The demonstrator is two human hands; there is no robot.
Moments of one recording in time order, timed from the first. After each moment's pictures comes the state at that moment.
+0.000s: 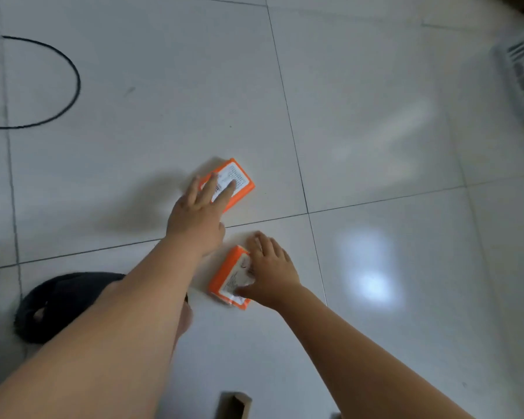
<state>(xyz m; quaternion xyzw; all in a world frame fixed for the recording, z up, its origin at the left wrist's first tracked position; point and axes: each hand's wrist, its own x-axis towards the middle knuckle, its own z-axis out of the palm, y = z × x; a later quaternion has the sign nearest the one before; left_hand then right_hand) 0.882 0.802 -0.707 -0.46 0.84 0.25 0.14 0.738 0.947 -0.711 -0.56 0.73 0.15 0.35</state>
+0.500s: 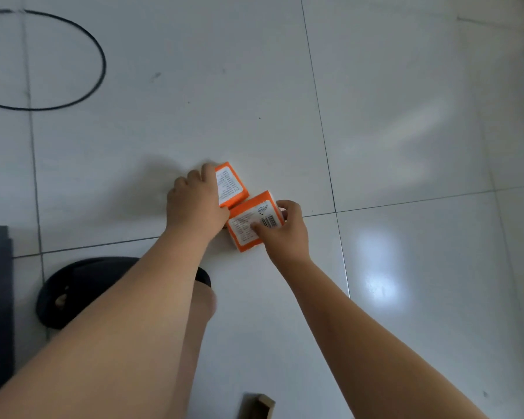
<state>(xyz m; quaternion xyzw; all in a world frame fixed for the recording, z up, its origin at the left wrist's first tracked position) 0.918 0.773 -0.737 -0.58 0.78 0.23 0.03 0.768 0.883 -0.722 -0.27 0.85 -0.25 0.38</state>
